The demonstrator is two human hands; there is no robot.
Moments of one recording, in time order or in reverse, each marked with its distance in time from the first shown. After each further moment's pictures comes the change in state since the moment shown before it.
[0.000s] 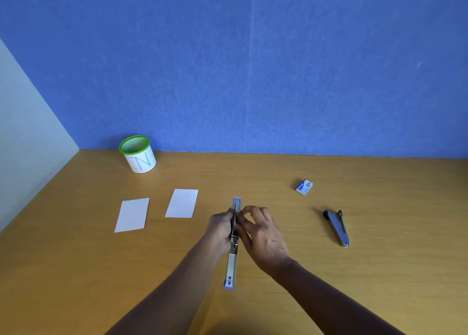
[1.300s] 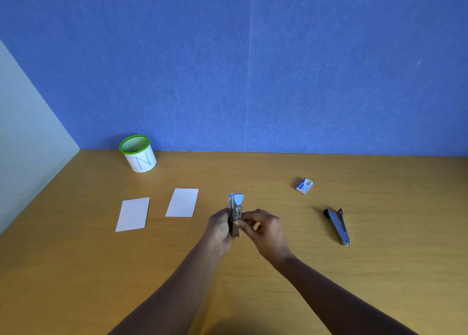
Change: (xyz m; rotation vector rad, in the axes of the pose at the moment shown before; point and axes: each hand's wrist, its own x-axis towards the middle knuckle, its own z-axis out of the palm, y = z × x) left_hand -0.006 -0.001 -0.005 0.002 -0.048 0.078; right_hand 0.007 0.004 -0.006 0.604 -0.077 0.380
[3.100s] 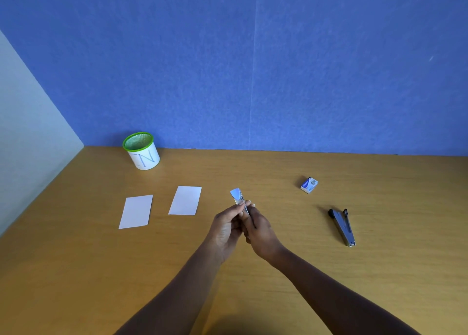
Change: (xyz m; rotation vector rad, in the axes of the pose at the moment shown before) left_hand -0.008 -0.002 -0.003 -0.109 -0.243 0.061; right_hand 0.009 -0.009 0.017 0.231 -0.189 0.217
